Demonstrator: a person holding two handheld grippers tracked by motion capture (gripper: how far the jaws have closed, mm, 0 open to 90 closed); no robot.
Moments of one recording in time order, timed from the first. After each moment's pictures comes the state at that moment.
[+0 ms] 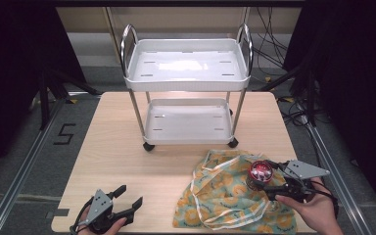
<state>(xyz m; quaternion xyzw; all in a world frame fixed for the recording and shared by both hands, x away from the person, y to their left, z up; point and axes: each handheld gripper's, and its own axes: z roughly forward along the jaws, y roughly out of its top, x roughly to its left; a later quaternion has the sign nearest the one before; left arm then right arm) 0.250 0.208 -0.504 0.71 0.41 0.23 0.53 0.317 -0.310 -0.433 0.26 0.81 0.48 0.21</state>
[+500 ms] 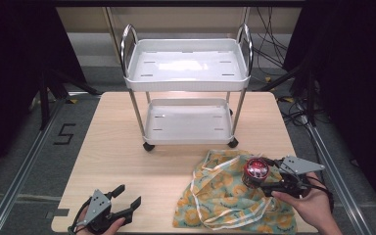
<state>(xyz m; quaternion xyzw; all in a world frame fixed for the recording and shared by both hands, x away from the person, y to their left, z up) 0.248 0.211 -0.502 0.70 0.41 0.24 0.53 0.326 -0.301 -0.432 0.27 0.81 0.49 0.19</state>
